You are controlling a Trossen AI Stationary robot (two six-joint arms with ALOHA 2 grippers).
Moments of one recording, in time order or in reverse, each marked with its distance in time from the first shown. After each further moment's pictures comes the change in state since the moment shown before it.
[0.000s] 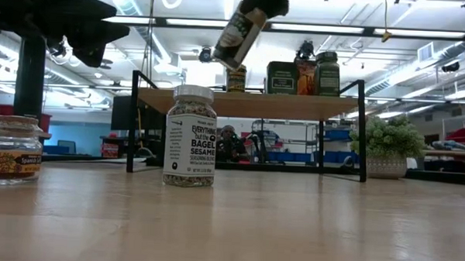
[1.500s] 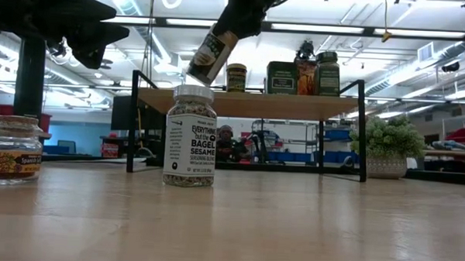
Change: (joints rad) left arm 0.000 0.000 0.000 -0.008 0.004 -0.023; right arm -0.102 0.119 0.016 0.196 -0.111 -0.150
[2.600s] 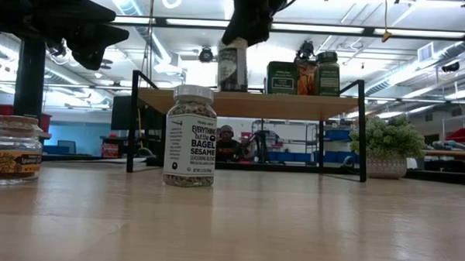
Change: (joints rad) left arm 0.000 0.000 0.000 -0.016 0.000 0.000; right arm -0.020 -0.003 0.000 -0.088 0.011 0.042
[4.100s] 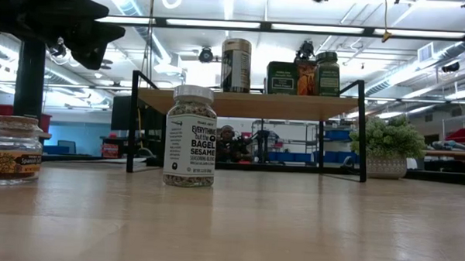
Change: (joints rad) left arm 0.000 0.000 0.000 -0.007 0.070 0.005; right arm 0.653 -0.147 -0.129 -0.526 0.671 0.840
